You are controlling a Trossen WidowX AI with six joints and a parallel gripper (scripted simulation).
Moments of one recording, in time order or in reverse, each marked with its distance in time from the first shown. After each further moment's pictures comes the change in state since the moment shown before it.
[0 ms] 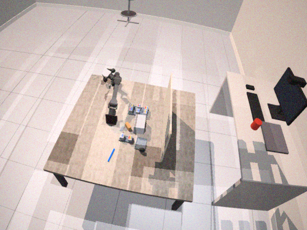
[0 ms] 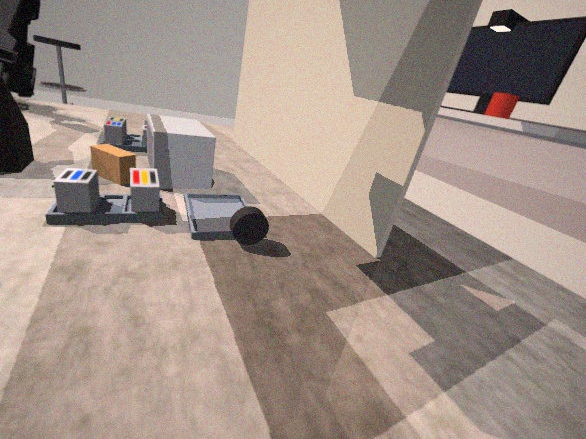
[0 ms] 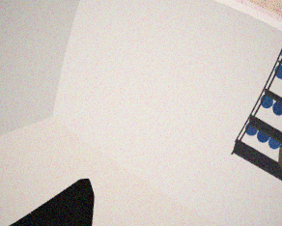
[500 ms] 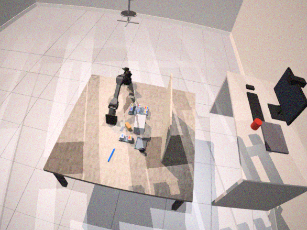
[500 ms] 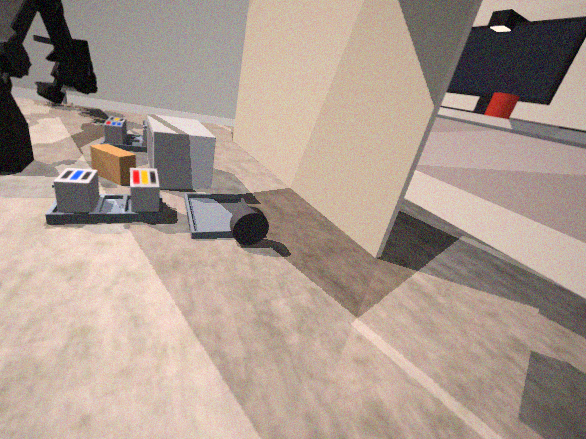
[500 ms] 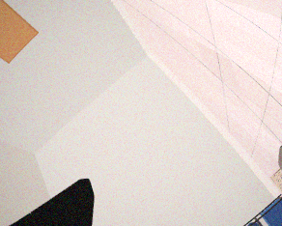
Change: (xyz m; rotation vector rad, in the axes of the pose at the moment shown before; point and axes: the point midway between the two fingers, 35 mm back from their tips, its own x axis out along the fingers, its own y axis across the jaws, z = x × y) arm -0.127 0.119 0.048 -0.561 -0.420 0.019
